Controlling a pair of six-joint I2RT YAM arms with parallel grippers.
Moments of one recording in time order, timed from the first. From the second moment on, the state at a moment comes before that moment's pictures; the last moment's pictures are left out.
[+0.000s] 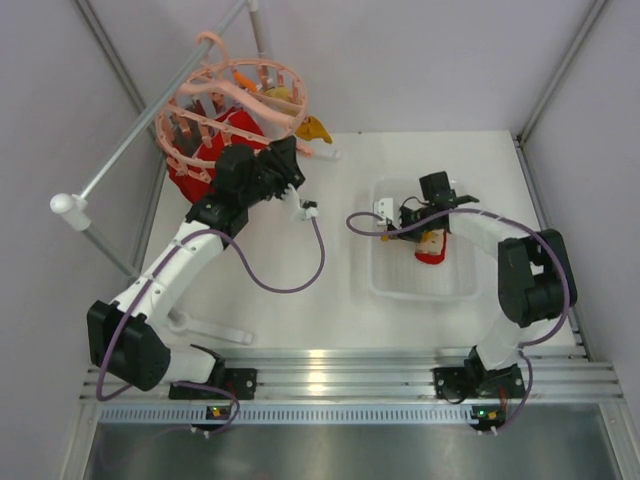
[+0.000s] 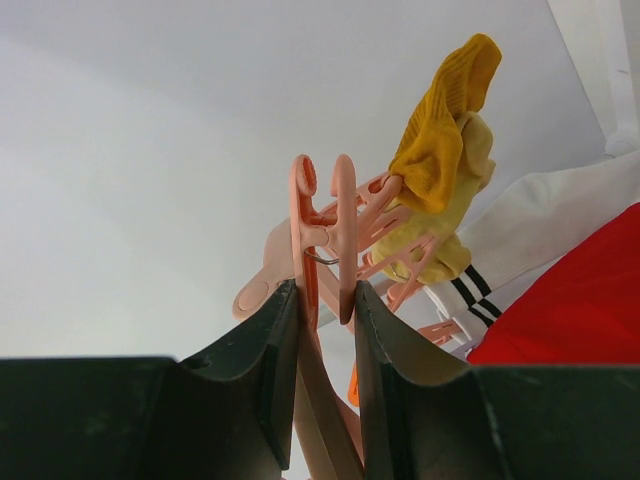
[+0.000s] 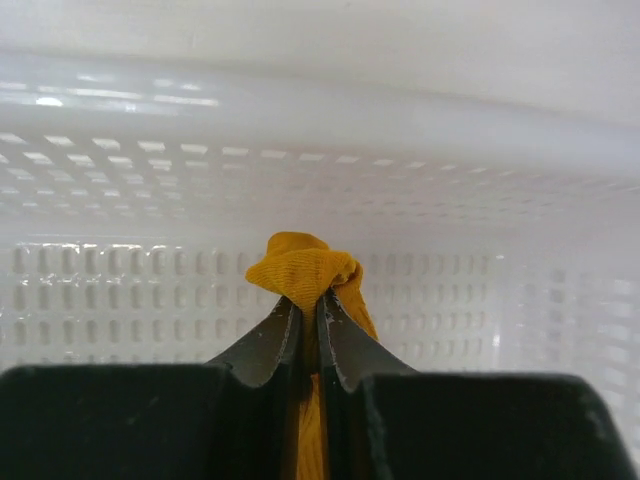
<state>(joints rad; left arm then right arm) -0.42 1.36 1.23 -0.11 0.26 2.01 0.28 1.72 1.09 -0.43 -0.65 -1.19</state>
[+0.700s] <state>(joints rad) -0.40 1.36 1.21 -0.10 0.30 2.01 0.39 1.50 1.17 0.06 -0.95 -1.25</state>
